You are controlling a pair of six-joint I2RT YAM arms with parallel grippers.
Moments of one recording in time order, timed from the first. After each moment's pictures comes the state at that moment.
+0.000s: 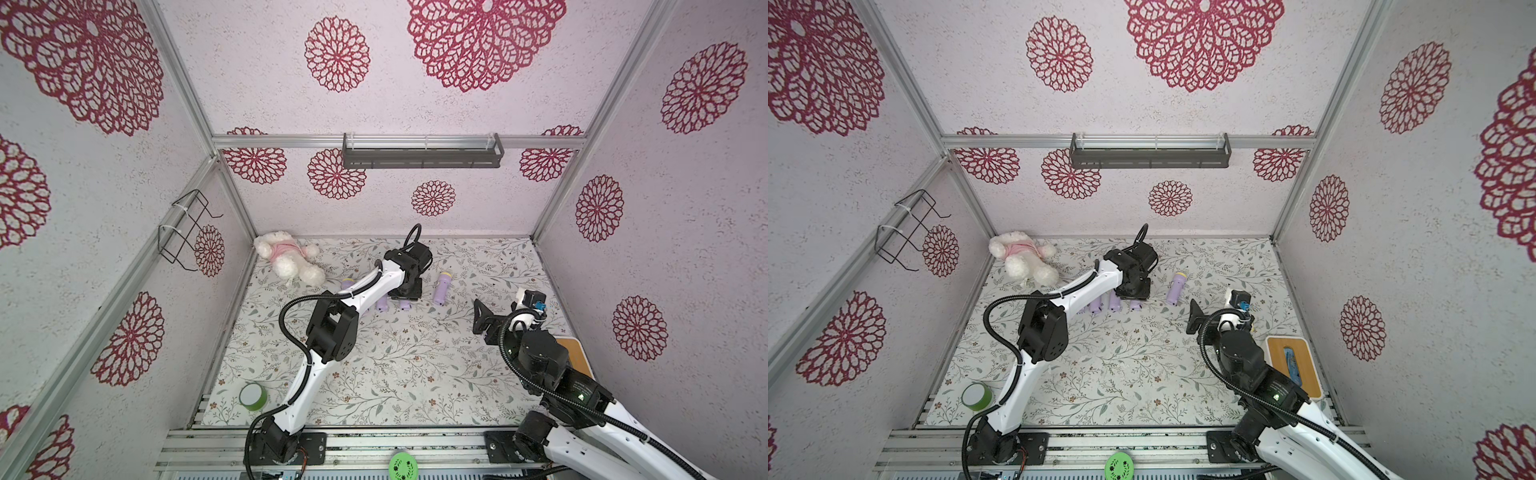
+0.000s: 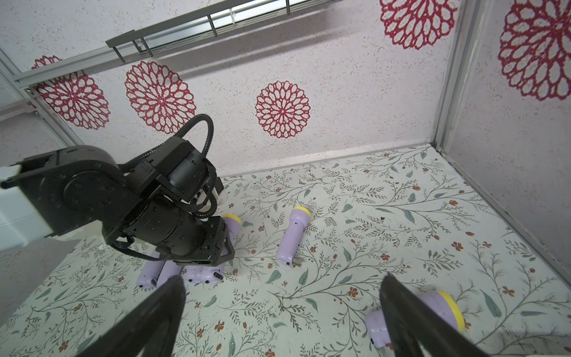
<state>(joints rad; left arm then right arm) -0.68 2.41 2.22 -1.08 -0.12 -0.57 0.83 0.60 0.68 -0.32 0.67 0.40</state>
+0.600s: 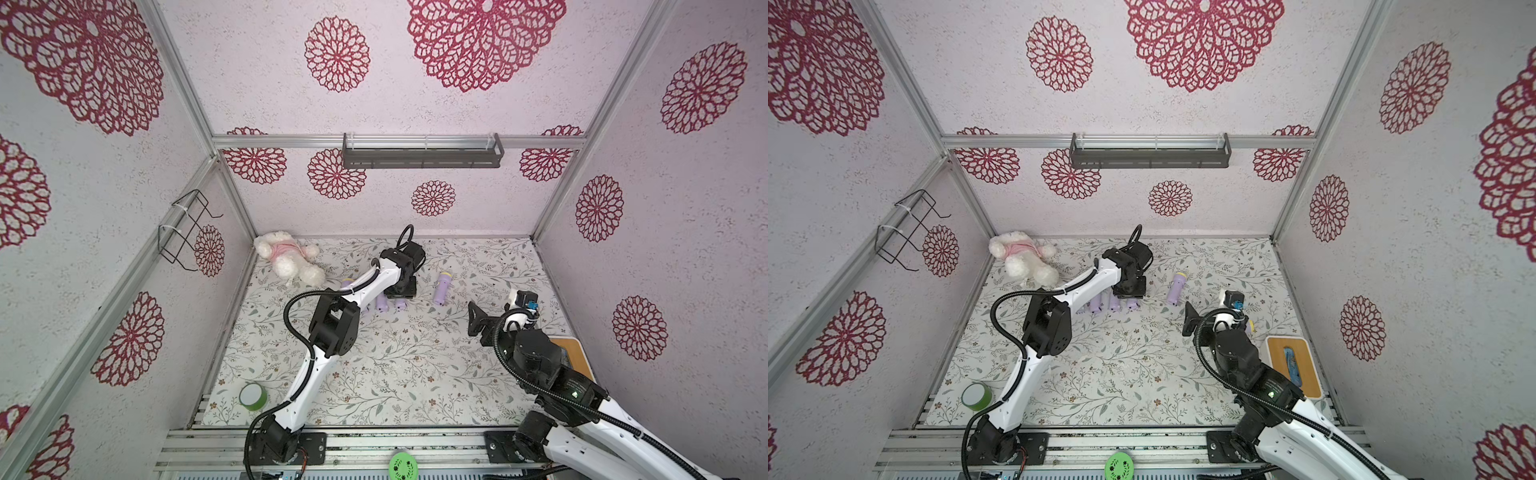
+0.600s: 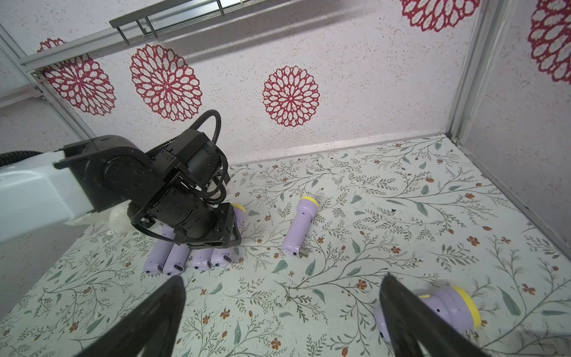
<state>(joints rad) -0.64 2.50 2.28 -1.08 -0.11 -0.59 0.83 0.61 0.65 -0.30 0.63 0.42</state>
